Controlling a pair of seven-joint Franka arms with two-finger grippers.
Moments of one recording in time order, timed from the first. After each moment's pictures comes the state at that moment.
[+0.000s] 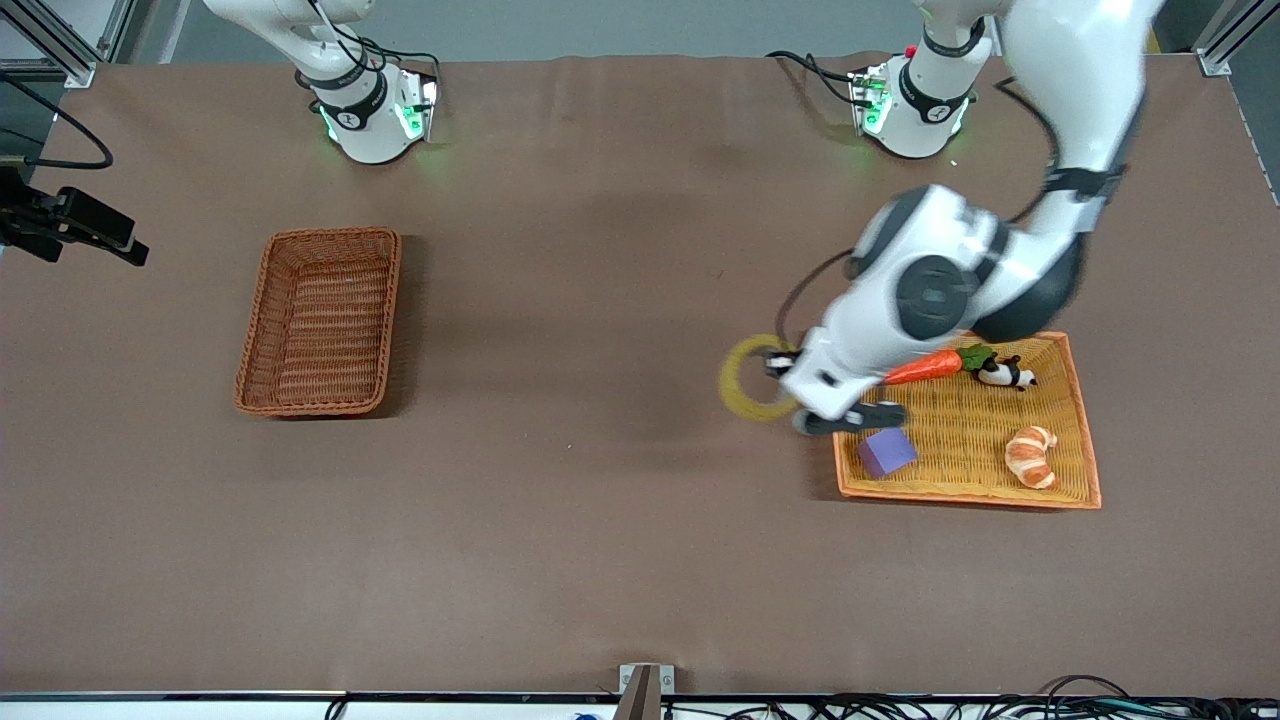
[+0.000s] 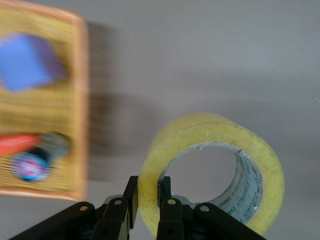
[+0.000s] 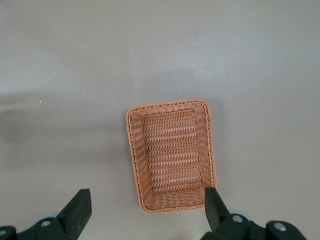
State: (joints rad) left arm -0.13 0.55 -0.52 -1.51 0.09 1.92 -0.71; right arm -0.01 0.01 -0.03 -1.48 0.05 1.46 0.05
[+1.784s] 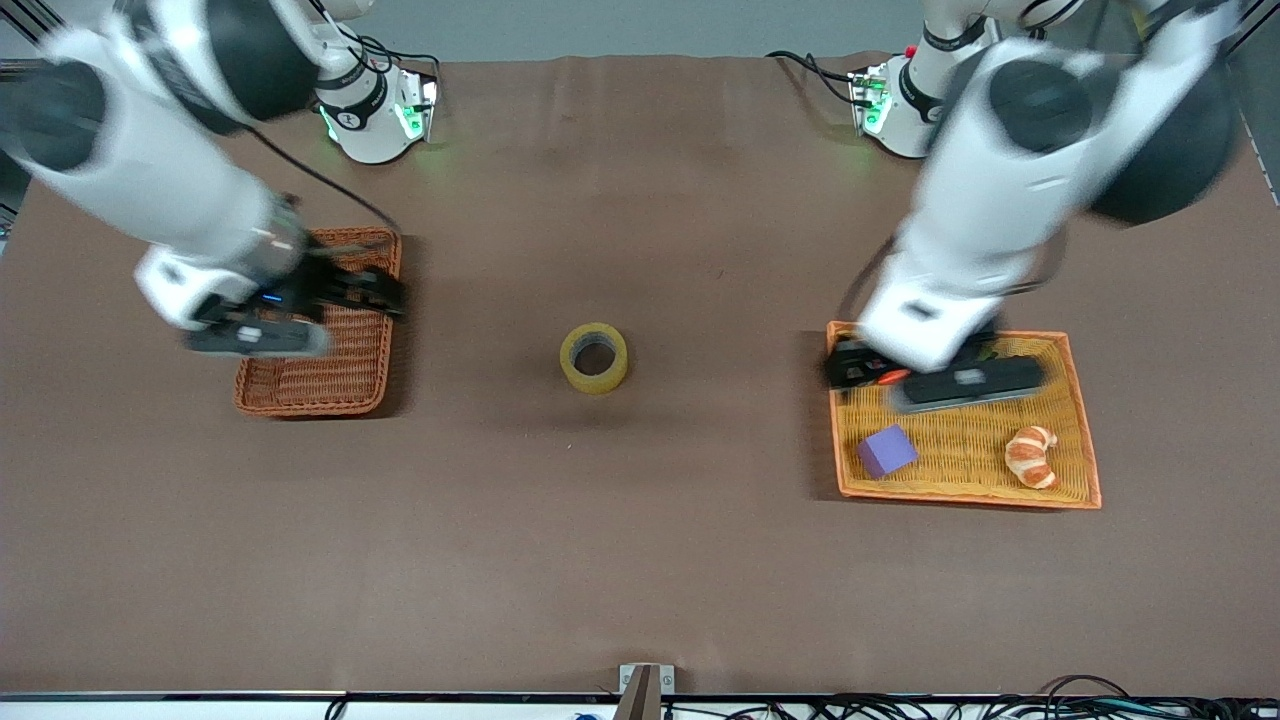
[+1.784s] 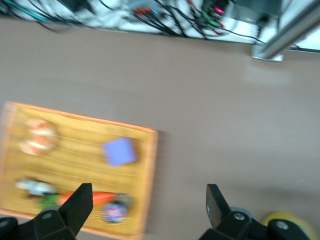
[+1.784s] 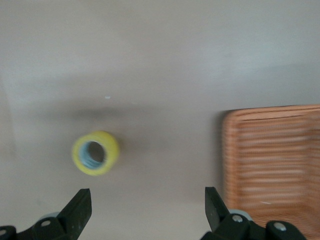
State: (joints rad) left arm -0.26 0.29 -0.13 -1.31 0.17 1.79 -0.48; right arm 0.08 0.21 0.34 -1.59 0.05 1.79 0.47
